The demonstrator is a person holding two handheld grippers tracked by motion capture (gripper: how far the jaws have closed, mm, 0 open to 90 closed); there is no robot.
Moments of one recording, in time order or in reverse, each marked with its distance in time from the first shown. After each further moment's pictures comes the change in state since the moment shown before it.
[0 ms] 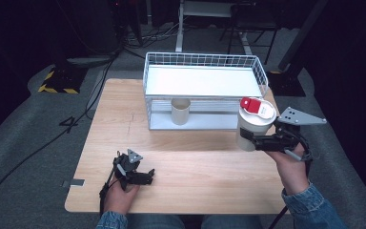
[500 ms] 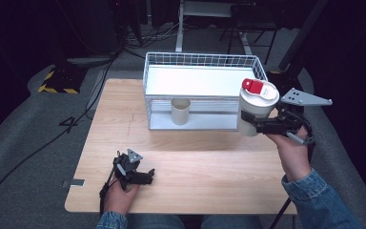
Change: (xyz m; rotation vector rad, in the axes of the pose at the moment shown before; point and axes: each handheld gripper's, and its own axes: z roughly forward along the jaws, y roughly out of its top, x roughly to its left) left arm 0.000 0.000 0.000 -0.001 0.000 -0.001; right arm -0.010 0.044 0.005 -0.027 -0.023 0.003
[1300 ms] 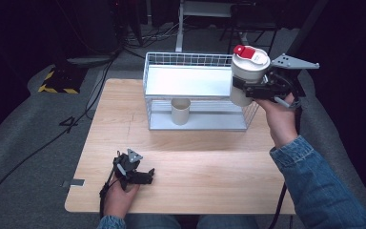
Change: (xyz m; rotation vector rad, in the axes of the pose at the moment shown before) left arm 0.000 0.000 0.000 0.000 0.002 -0.002; right arm -0.030 0.057 0.054 -0.048 -0.046 0.004
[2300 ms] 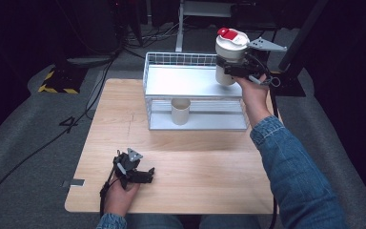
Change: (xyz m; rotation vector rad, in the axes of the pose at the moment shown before) left arm 0.001 0.002 0.001 0.000 0.007 -0.004; right arm -0.026 0.009 0.086 -0.063 -0.092 0.011
